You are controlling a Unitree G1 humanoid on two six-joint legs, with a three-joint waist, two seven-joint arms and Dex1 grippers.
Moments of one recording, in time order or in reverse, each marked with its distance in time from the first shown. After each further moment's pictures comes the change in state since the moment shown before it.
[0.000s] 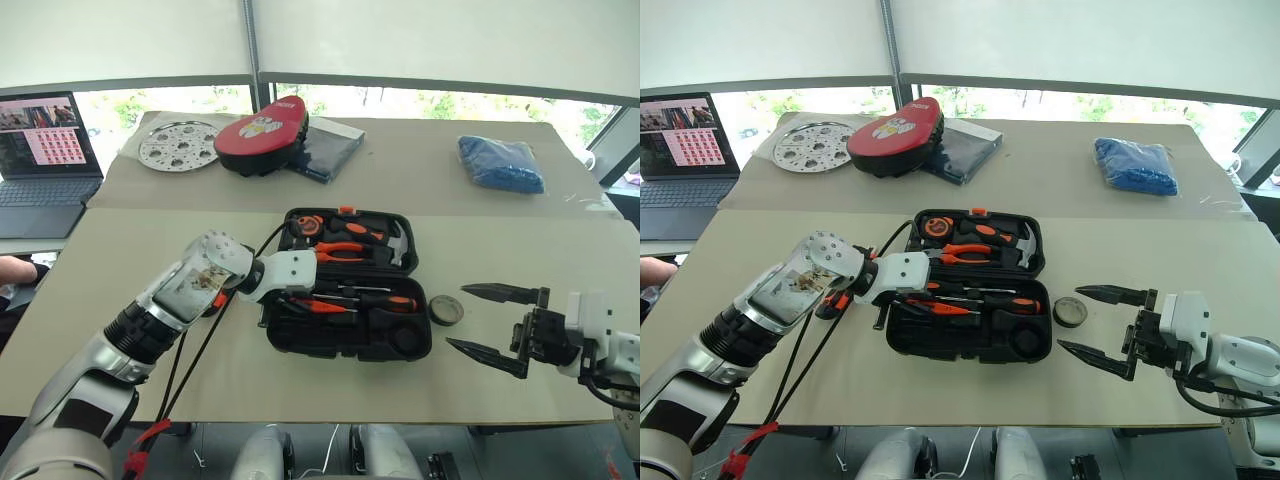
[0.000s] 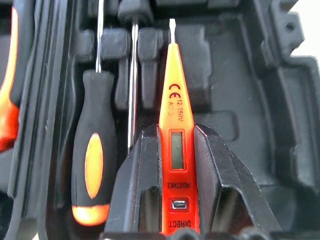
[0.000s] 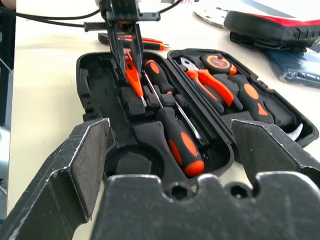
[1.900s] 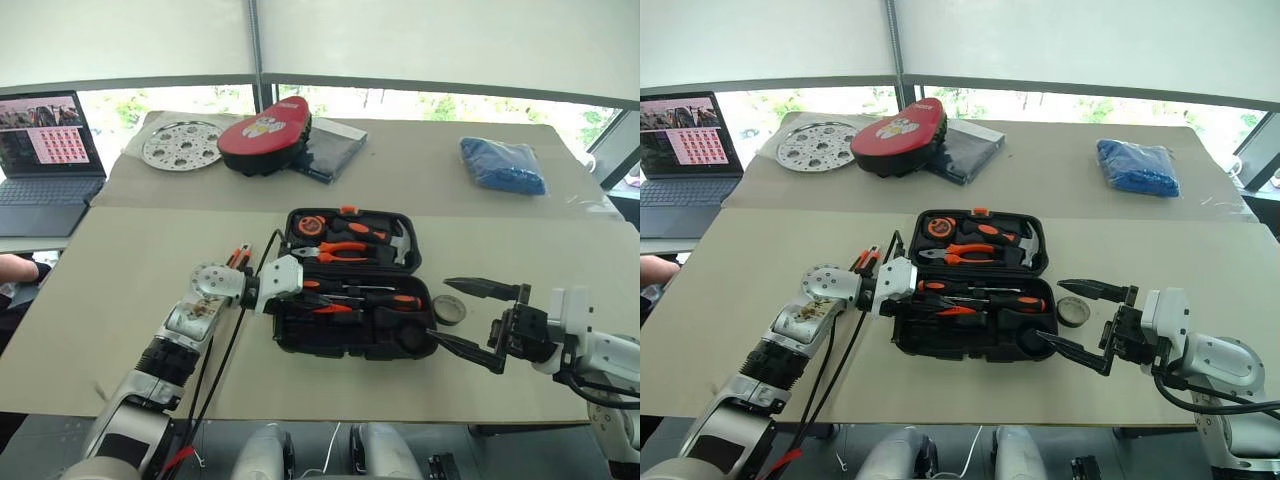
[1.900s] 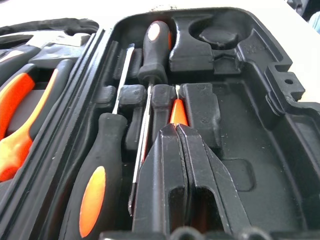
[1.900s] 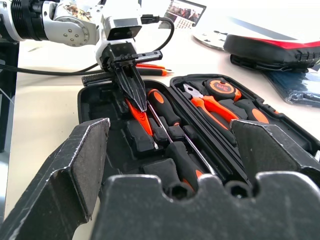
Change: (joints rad) left arm 0.213 -0.214 0.248 0.279 -0.059 -0.436 0.009; right arm -0.024 0.070 0.048 -0.071 0.010 0.050 -0.070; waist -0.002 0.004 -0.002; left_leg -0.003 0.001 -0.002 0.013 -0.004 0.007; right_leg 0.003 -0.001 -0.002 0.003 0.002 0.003
